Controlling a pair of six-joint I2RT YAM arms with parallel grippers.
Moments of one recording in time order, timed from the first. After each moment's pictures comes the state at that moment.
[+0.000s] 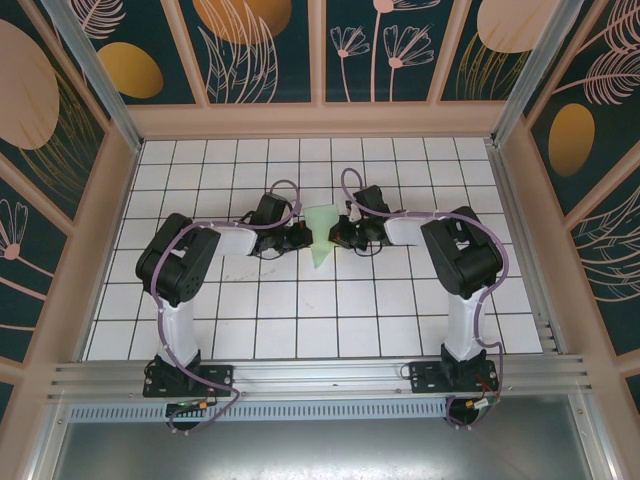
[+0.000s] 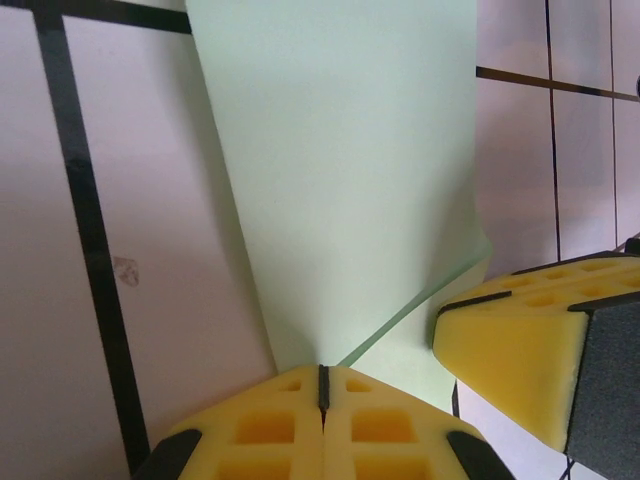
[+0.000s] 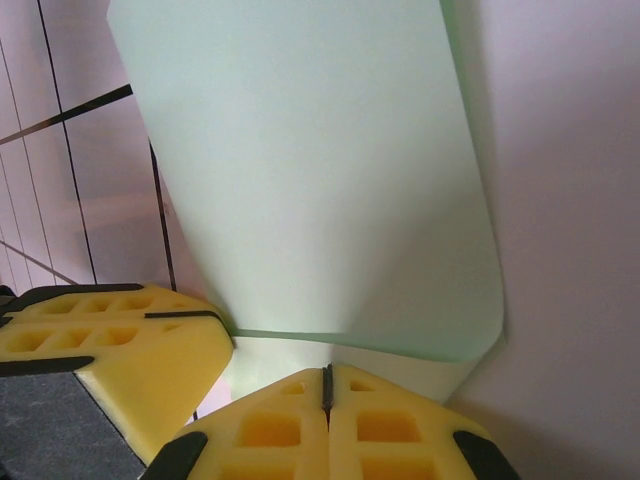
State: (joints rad) left arm -0.49 1.97 1.00 0.12 0.44 -0.67; right arm 0.50 1.97 1.08 -0.04 -0.50 0.76
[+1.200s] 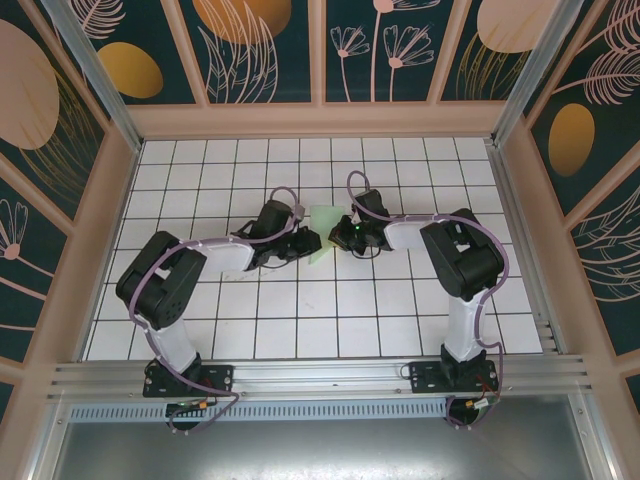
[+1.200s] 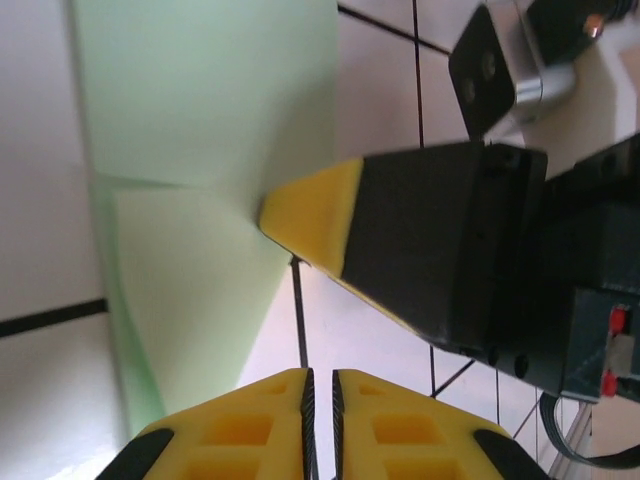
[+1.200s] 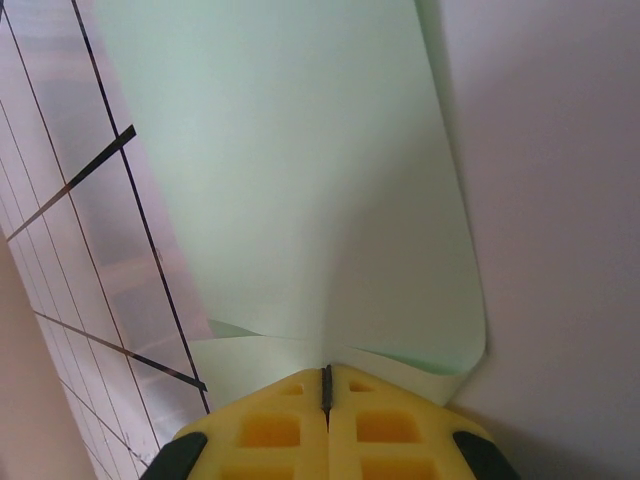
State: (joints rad) left arm -0.59 1.79 0.87 0.18 0.44 -0.87; right arm 0.52 1.95 1.02 0.04 -0.43 0.99
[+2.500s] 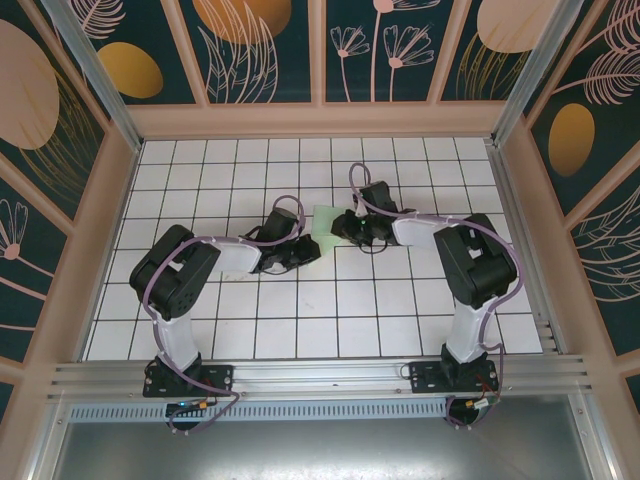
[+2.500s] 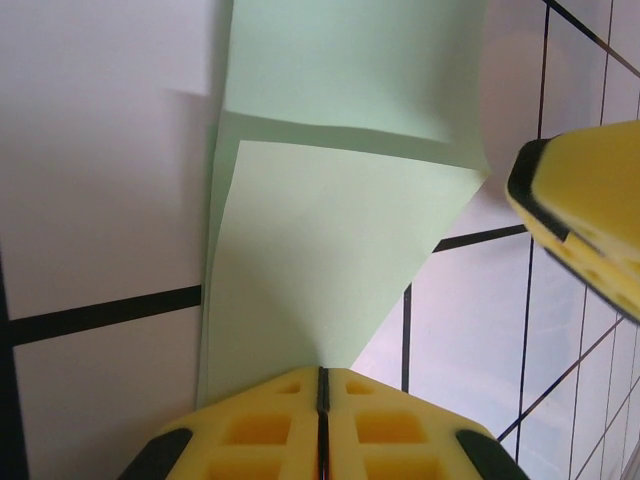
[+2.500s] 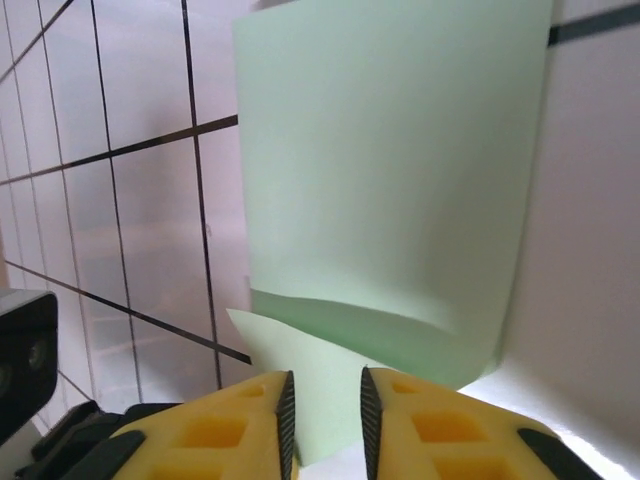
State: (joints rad) left arm -0.61 1.87 0.87 0.18 0.38 -0.89; right arm 0.48 1.86 1.04 -0.07 -0.44 0.73
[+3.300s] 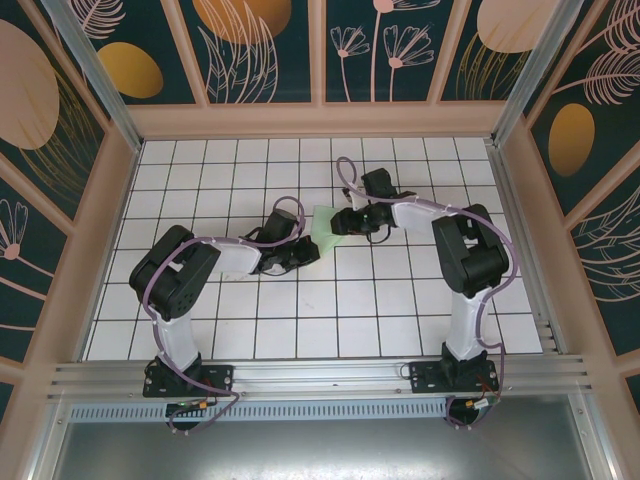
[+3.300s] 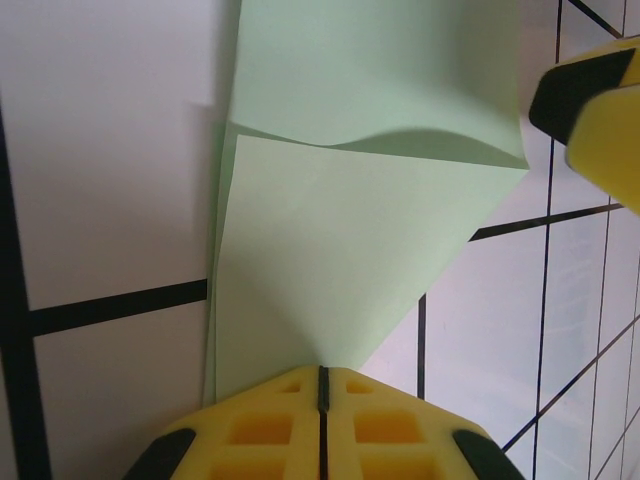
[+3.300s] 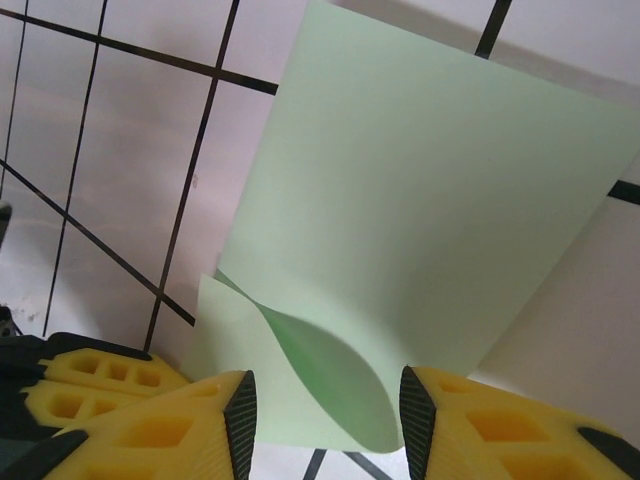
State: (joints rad) left arm -0.61 1.87 0.86 0.18 0.36 -0.86; right arm 0.44 1.96 1.23 -0.30 -0.53 0.23
